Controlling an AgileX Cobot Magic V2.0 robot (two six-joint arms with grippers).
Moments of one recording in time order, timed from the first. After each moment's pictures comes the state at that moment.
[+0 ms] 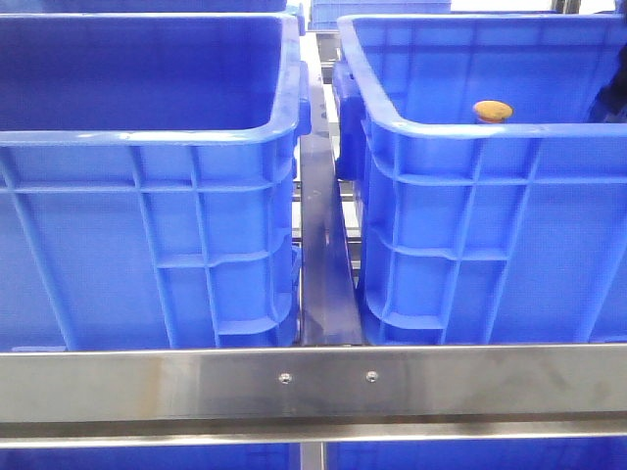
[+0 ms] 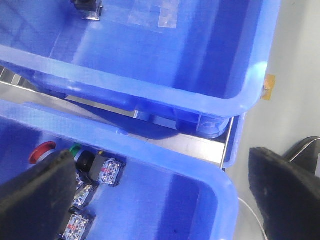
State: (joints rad) left arm -0.71 1.43 -1.45 -0.14 0.95 0.65; right arm -0.21 1.67 -1.17 1.06 0.28 -1.14
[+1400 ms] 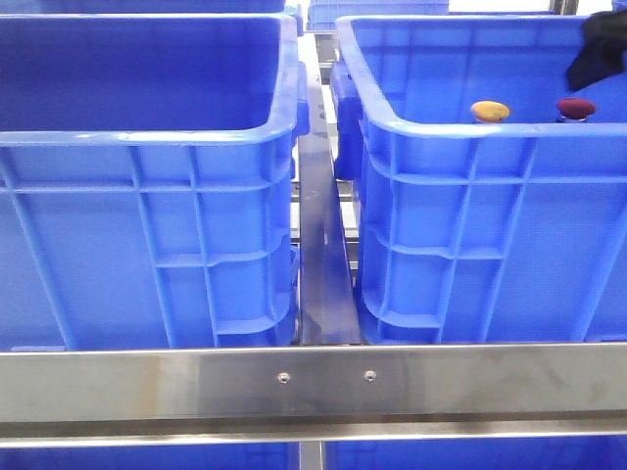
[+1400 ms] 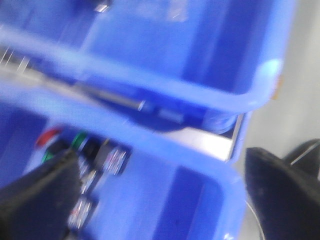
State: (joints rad) left arm -0.71 1.43 -1.45 -0.05 0.95 0.50; right arm -0.15 1.65 -1.13 1.11 0.26 -1.15
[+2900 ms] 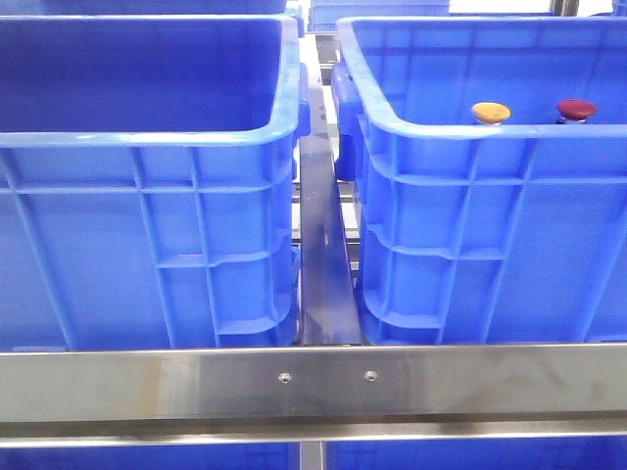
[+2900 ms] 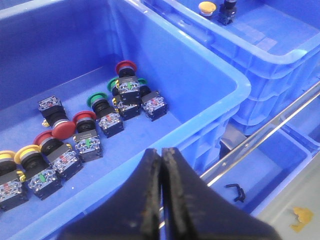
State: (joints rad) left arm -0.71 0.47 -0.55 0.26 0.53 -0.16; right arm -0.15 0.25 -0.38 1.21 0.52 -1.15
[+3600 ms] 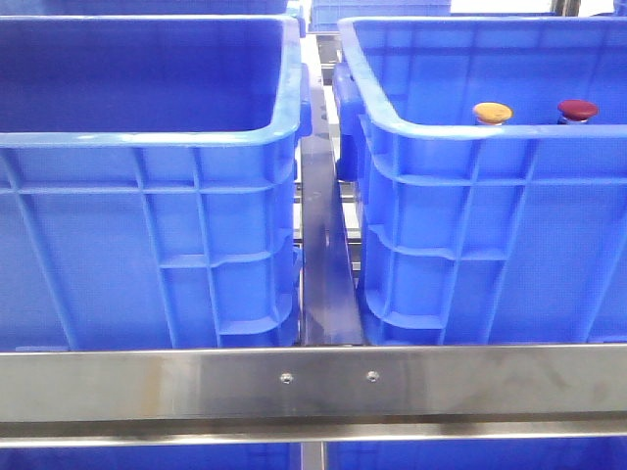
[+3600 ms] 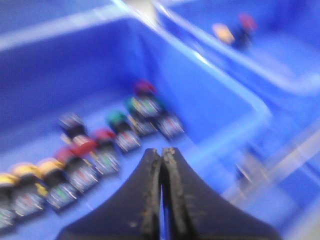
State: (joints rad) left arm -0.59 0.41 -0.49 0.25 0.40 -0.16; right arm -0.15 0.25 -0.38 1.21 0.53 -1.15
